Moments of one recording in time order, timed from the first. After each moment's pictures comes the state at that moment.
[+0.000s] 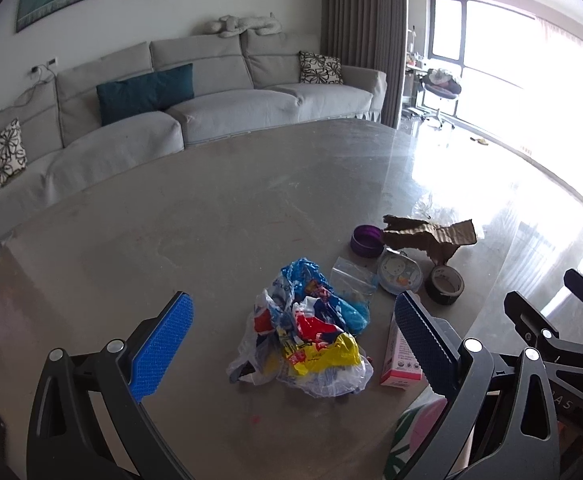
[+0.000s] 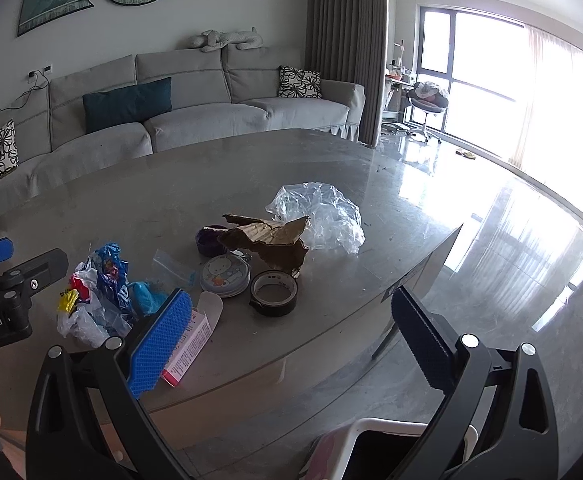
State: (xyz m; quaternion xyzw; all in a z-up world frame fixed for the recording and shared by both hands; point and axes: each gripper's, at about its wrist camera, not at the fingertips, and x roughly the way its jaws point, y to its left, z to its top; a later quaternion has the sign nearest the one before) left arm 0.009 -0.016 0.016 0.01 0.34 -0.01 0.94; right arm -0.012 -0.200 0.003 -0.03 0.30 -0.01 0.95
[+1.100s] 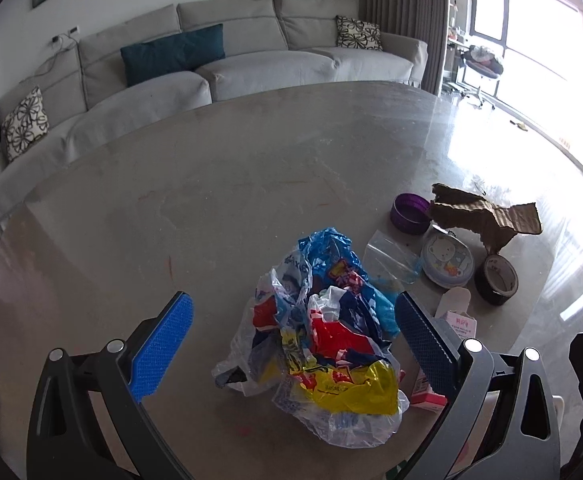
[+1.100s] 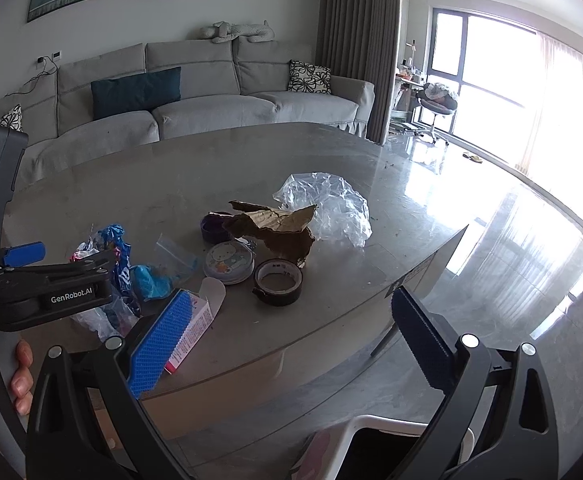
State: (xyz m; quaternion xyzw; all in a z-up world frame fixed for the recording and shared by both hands) left arm 0.053 -0.010 -0.029 0.00 0.40 0.06 0.91; right arm -0.007 -0.192 -0.013 -0.05 0.31 0.00 0.95
